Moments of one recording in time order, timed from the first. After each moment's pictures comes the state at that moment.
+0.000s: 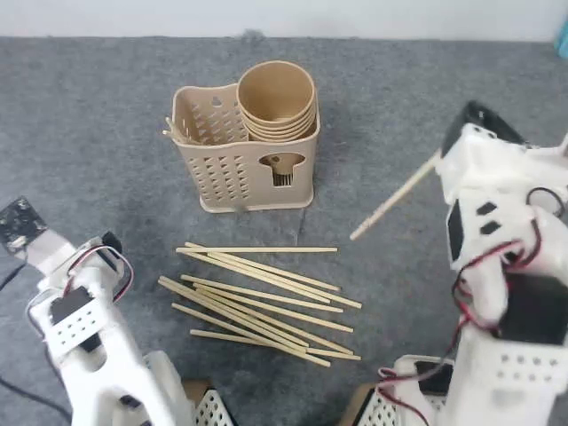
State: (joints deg) left arm -43.0 -43.5 76.2 33.2 11.6; right arm -0.8 -48.7 7.1 64.6 -17.7
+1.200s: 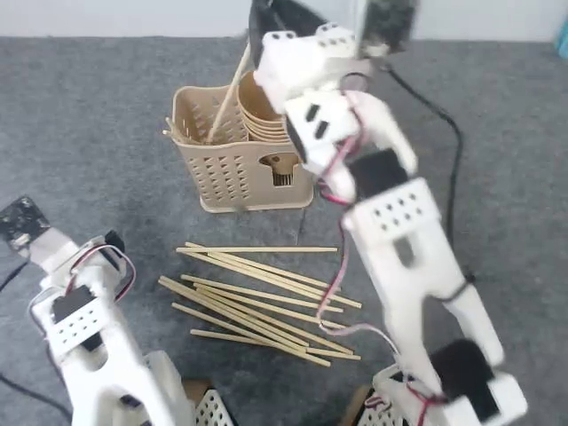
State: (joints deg) left arm -42.2 -43.5 76.2 33.2 11.6; right arm -30.9 -10.7 -0.5 17.5 -17.4
